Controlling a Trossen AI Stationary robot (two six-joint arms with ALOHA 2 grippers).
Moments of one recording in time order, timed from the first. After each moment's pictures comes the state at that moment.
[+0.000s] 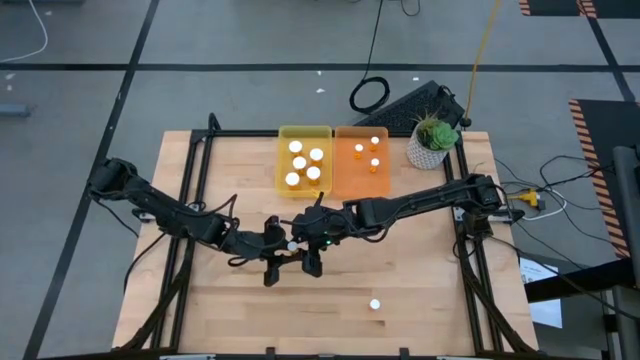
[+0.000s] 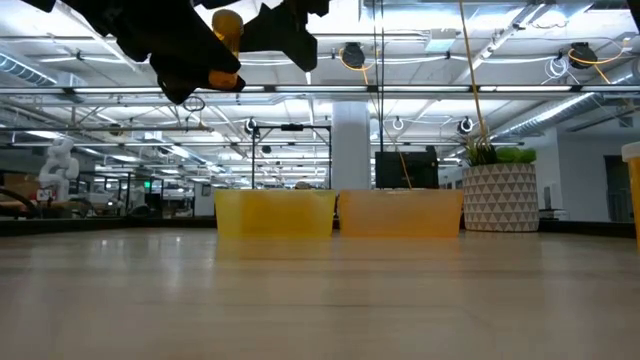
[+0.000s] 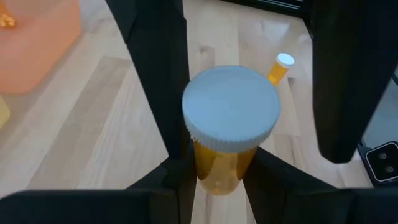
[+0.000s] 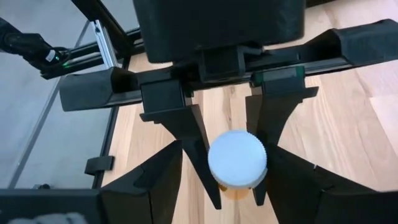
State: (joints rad) left arm -0.39 1.35 0.73 0.06 -0.27 -0.40; right arm 0.16 1.92 1.58 -0.29 -0.10 0.37
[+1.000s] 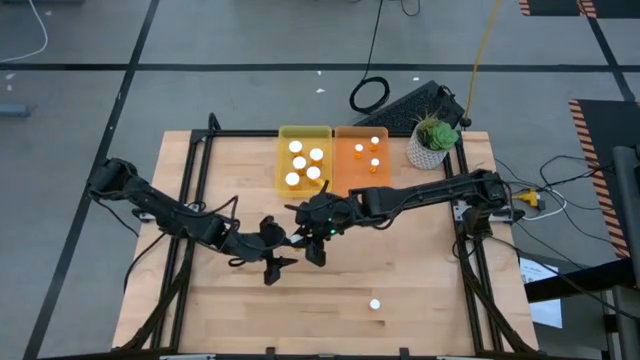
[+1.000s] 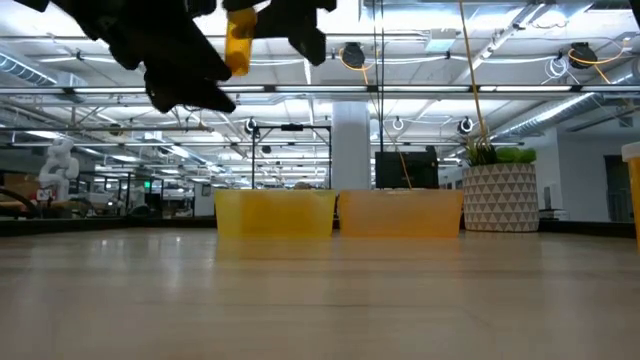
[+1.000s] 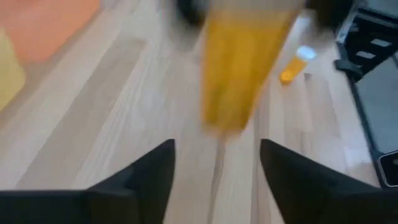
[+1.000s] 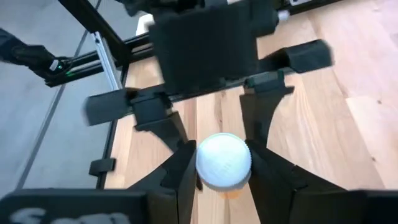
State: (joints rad) left arm -0.40 1.35 0.73 -0.01 -0.31 -0.52; right arm 0.12 1.86 1.58 -0.34 -0.13 0.37
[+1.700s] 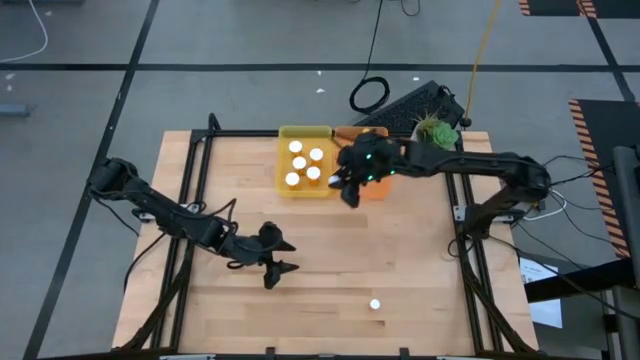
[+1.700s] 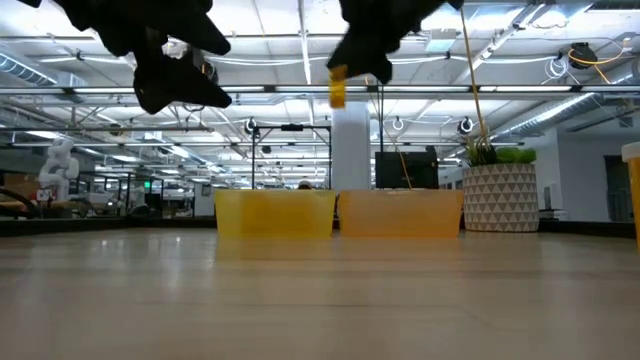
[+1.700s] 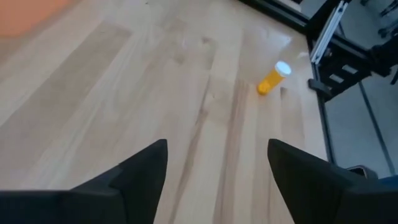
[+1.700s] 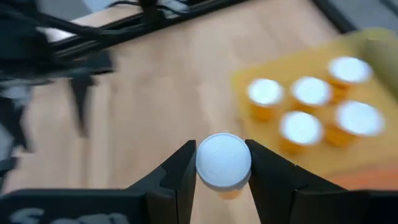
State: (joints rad) left arm -0.43 1.35 0.73 0.03 -0.30 -0.67; right arm -0.21 1.52 1.30 -0.45 -0.16 0.17
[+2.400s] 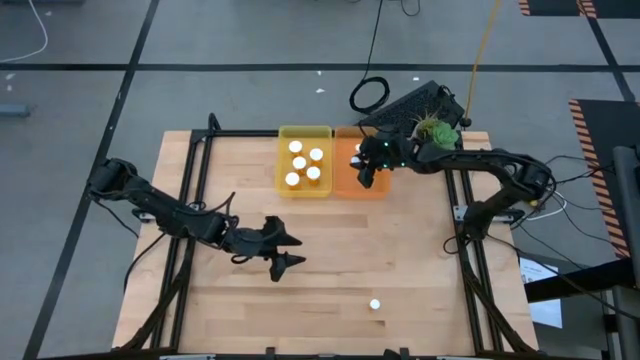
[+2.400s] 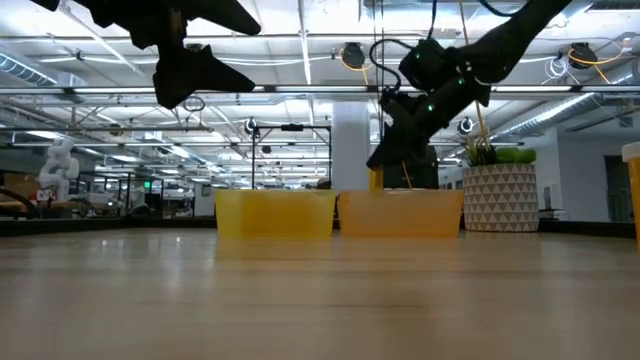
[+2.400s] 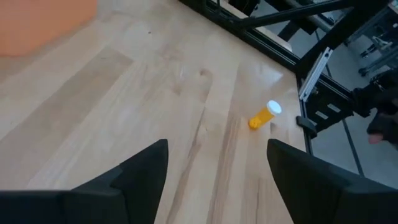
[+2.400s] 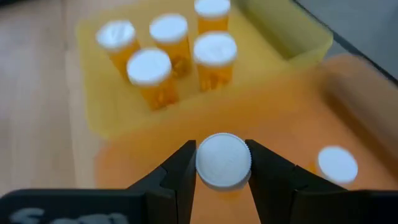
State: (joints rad) left arm -0.38 1.35 0.73 0.13 -0.30 -0.70; right arm -0.55 1.51 0.80 0.06 -0.19 -0.02
